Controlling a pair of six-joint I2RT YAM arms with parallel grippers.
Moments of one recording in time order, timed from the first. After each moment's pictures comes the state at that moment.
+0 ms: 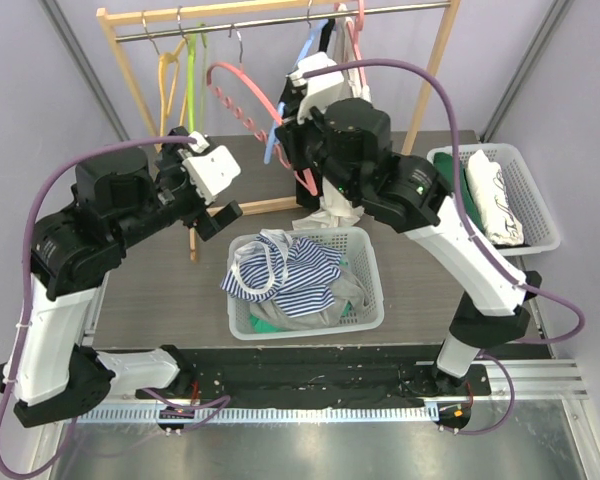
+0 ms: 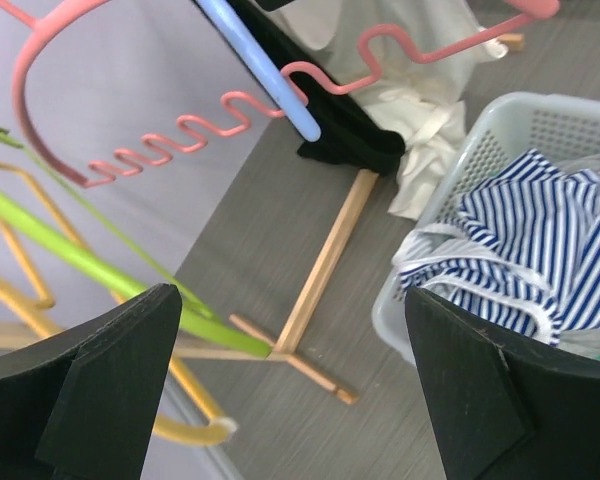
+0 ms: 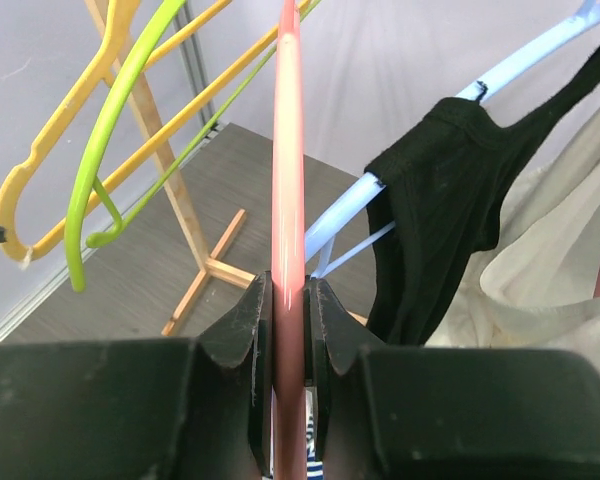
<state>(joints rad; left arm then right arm) -0.72 1.20 2.02 -1.13 -0.03 0.54 1.01 1.70 2.34 -0.73 0.46 0.06</state>
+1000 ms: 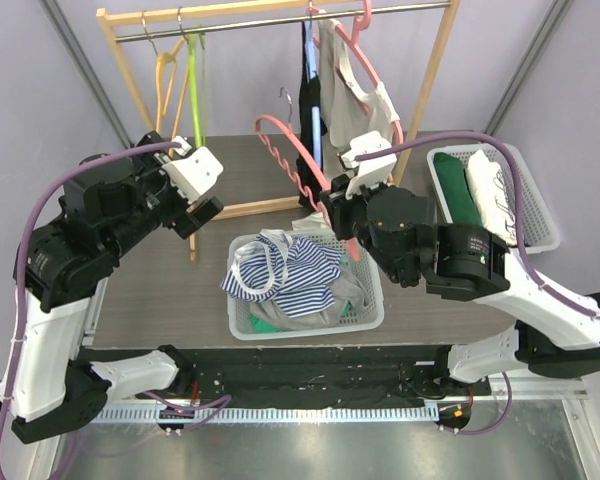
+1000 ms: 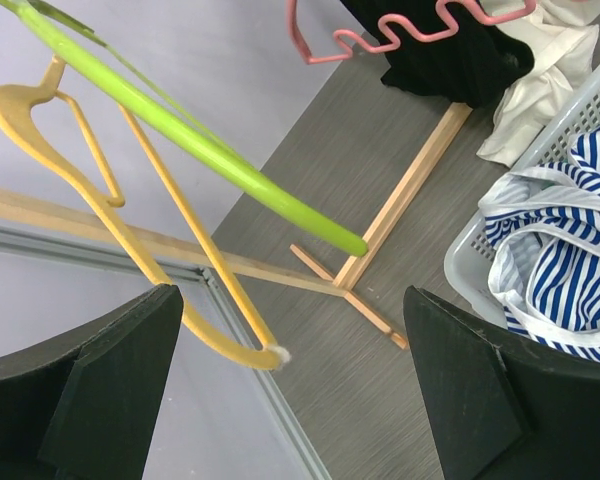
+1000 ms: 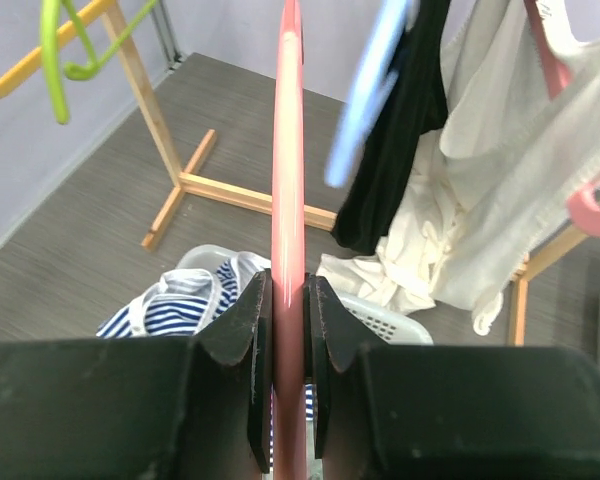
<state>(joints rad) -0.64 1.12 1.93 -1.13 -0.20 0.61 1.30 1.30 1.82 -0.76 0.84 0.18</state>
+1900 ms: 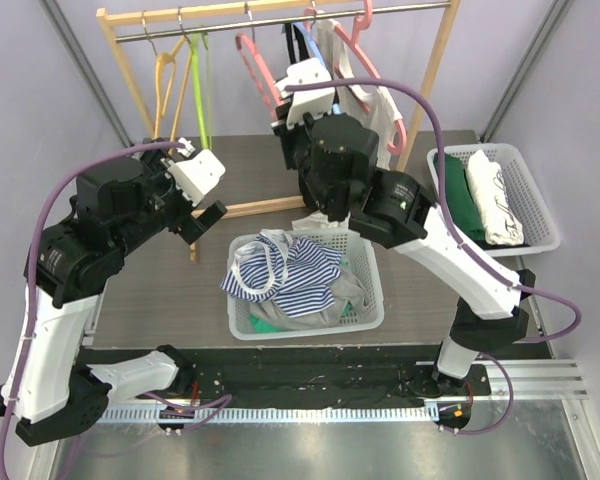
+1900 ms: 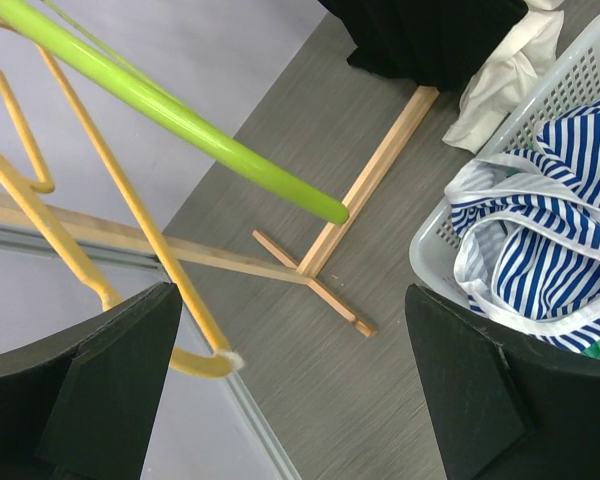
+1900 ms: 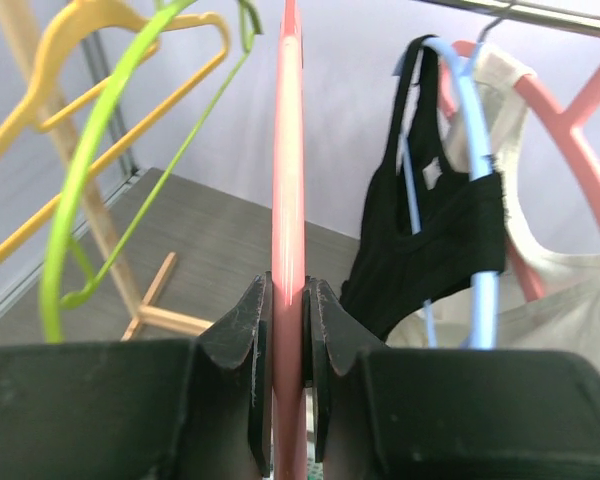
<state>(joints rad) -0.59 1.10 1.85 -1.13 -0.13 0.55 1.16 1.71 2.29 -0.55 0.79 -0.12</state>
